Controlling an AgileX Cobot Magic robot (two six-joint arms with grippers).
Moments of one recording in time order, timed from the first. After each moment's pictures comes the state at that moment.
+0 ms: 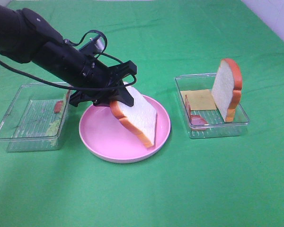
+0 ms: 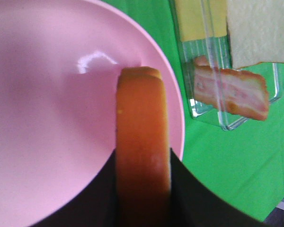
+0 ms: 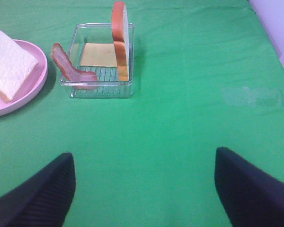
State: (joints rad) left arm -0.42 2.04 -1.29 -0.97 0.59 0.32; right arm 0.02 -0.01 -0.50 0.08 1.07 -0.09
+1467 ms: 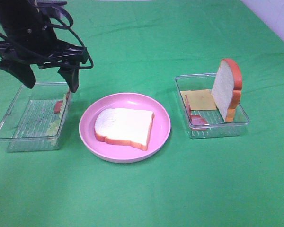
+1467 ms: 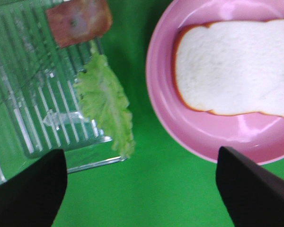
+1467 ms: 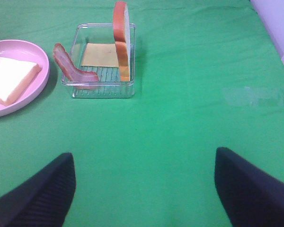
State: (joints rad) left arm -0.42 1.85 -1.50 0.01 1.10 -0.29; right arm 0.02 -0.01 -0.50 0.08 1.07 -0.09
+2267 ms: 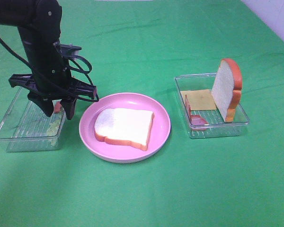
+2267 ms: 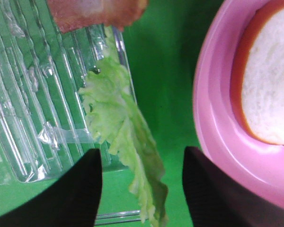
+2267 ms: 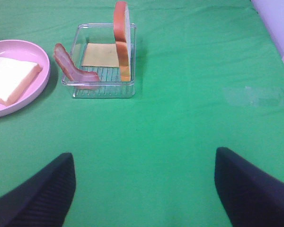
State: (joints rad) left arm -0.42 2.07 -1.50 0.06 1.02 -0.33; right arm 0.02 -0.01 -0.50 0.09 1.07 -0.09
